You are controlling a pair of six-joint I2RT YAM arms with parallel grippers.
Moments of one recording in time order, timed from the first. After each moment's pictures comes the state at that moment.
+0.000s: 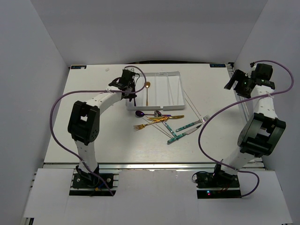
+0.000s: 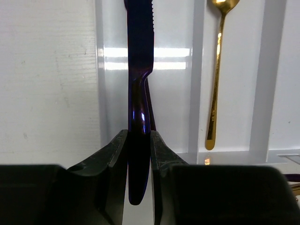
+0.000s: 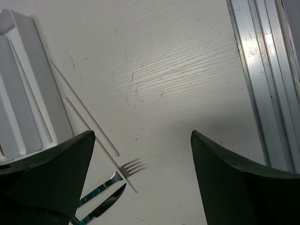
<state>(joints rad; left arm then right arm) -0.41 1.93 1.48 -0.41 -0.21 -0.36 -0.34 1.67 1.44 -0.58 -0.31 0.15</state>
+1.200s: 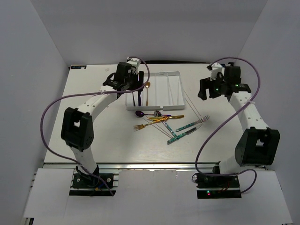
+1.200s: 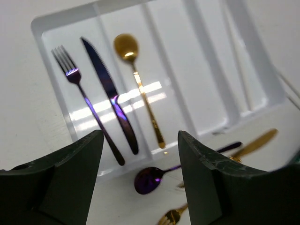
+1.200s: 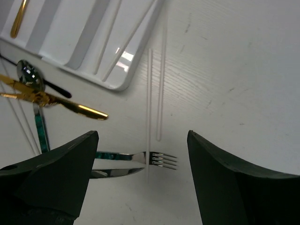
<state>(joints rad) -0.42 1.83 1.49 -0.27 0.02 -0.16 -0.02 1.51 1.30 -0.56 -0.39 -0.26</state>
